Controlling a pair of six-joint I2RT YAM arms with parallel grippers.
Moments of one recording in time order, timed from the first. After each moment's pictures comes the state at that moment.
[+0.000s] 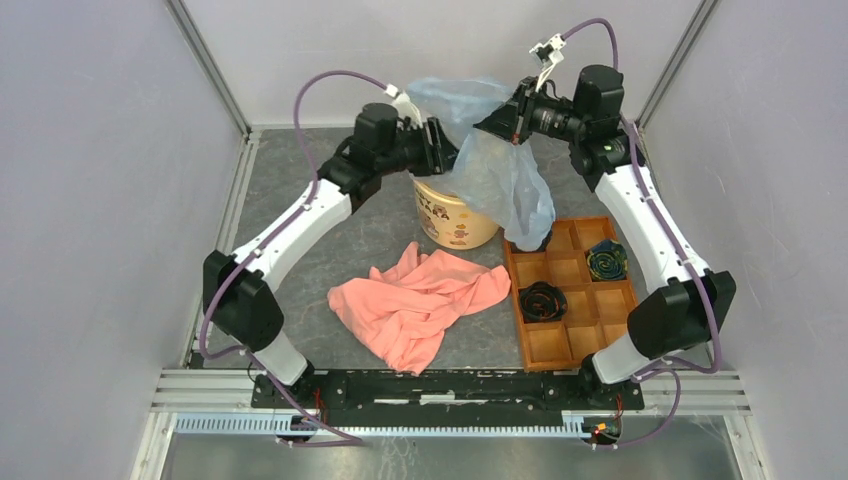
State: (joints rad) left arm -0.54 1.63 1.55 -0.20 0.35 -0.58; right arm 0.24 1.55 1.60 -0.14 -0.85 0.35
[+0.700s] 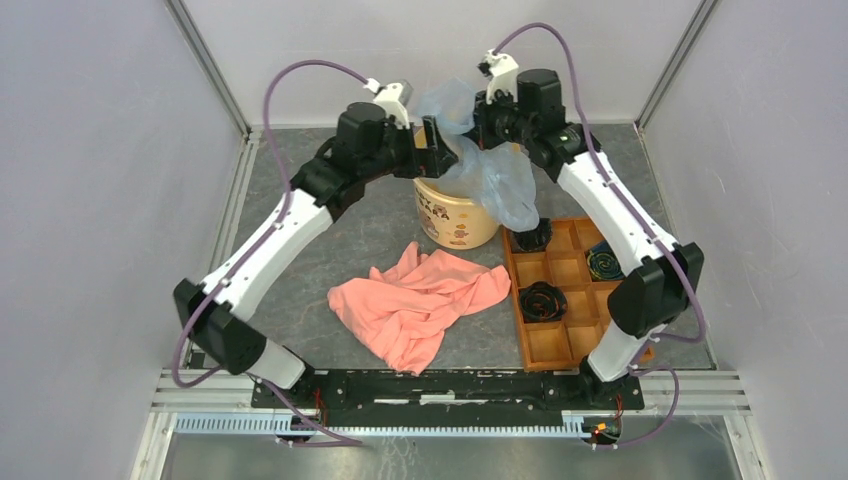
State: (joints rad) left arm -0.59 1.50 1.58 -0.43 0.12 -0.45; right arm 0.43 1.71 1.76 -0.41 -0.31 0.06
